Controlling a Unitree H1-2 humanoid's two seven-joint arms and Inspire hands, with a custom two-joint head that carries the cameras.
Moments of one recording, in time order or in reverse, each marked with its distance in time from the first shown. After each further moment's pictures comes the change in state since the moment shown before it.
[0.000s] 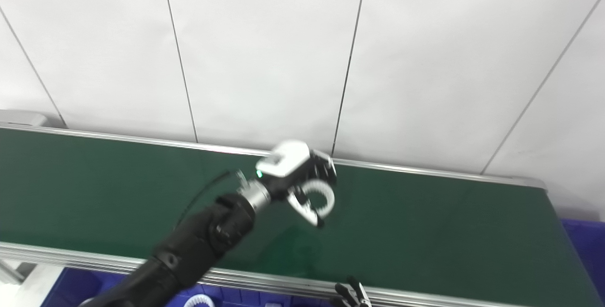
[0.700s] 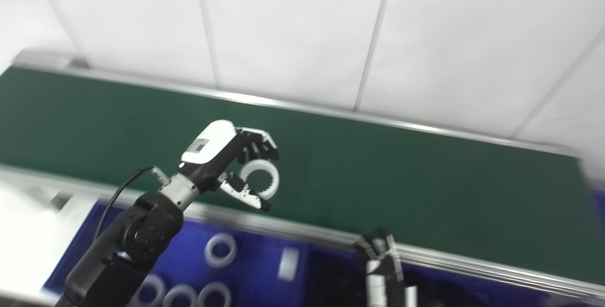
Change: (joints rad) left arm 0.585 0.241 0.206 -0.742 -0.034 0.171 -0.211; right arm 0.047 -0.056 -0.018 -0.217 0.187 0.192 0.119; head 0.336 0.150
